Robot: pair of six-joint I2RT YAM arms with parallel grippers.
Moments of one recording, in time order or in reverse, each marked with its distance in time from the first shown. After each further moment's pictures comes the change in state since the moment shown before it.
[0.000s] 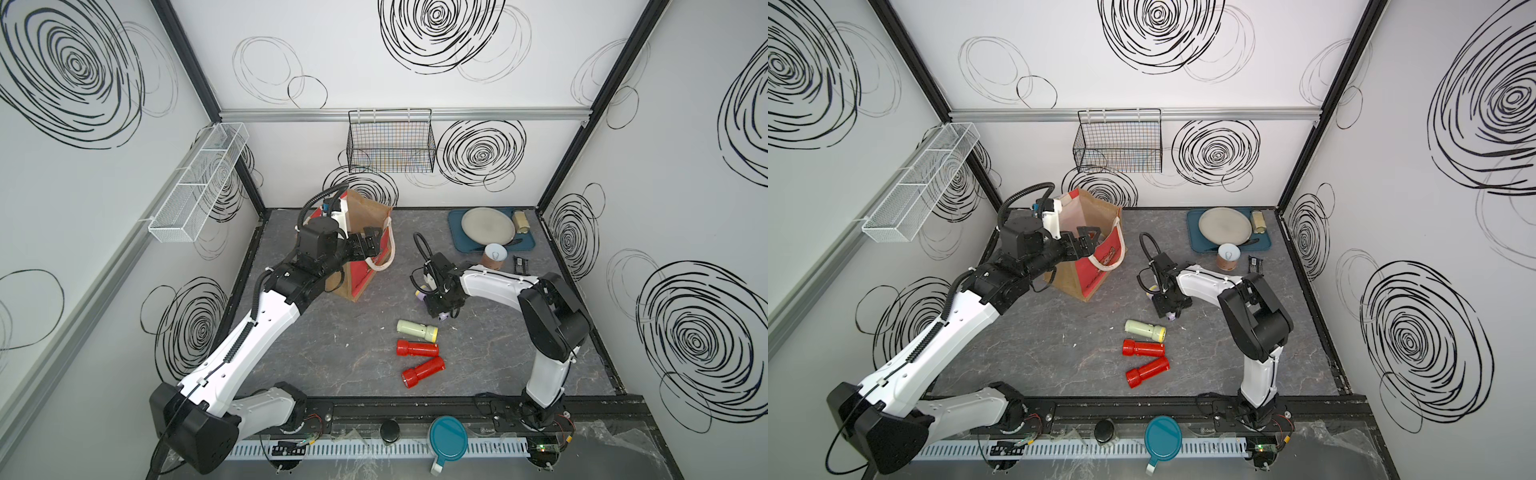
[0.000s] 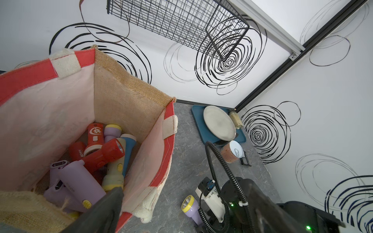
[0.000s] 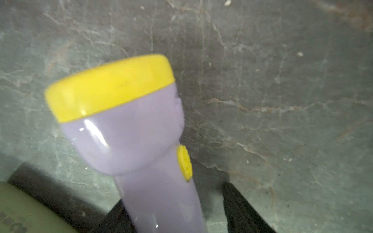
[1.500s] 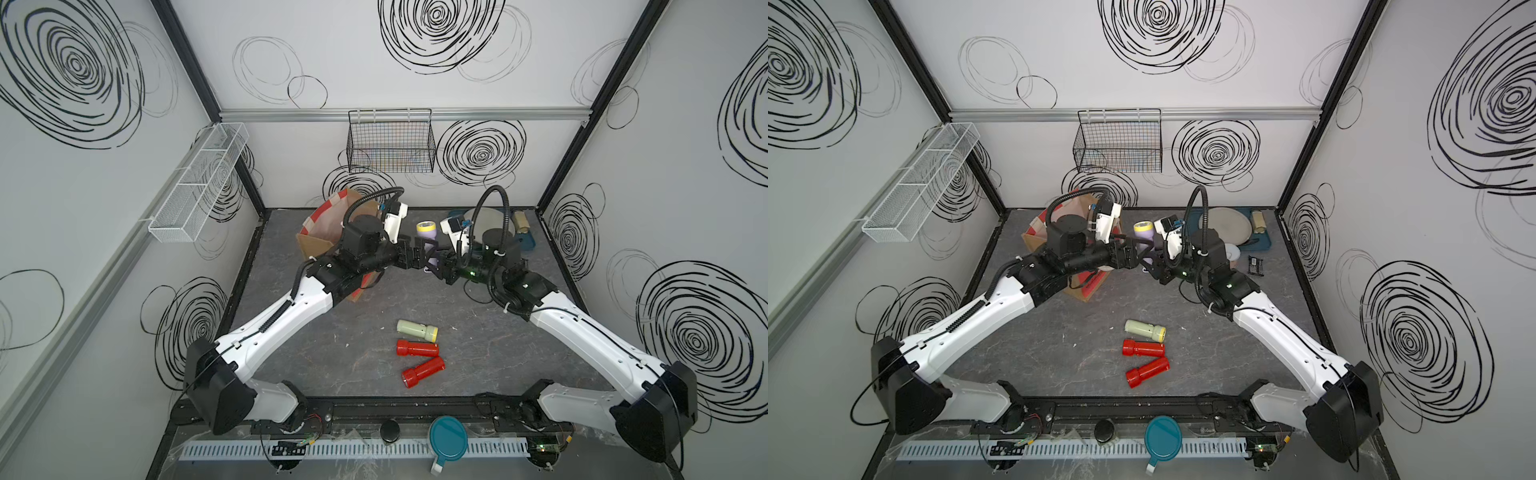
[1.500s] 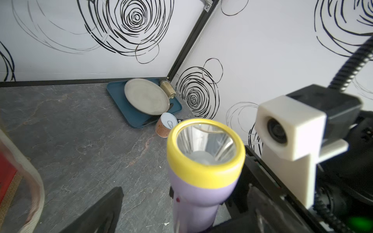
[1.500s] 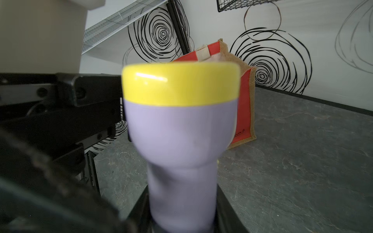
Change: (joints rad) left arm -0.228 0.209 0.101 0.173 0.256 0.001; right arm -0.026 -0.643 -0.130 0.556 -0.412 0.040
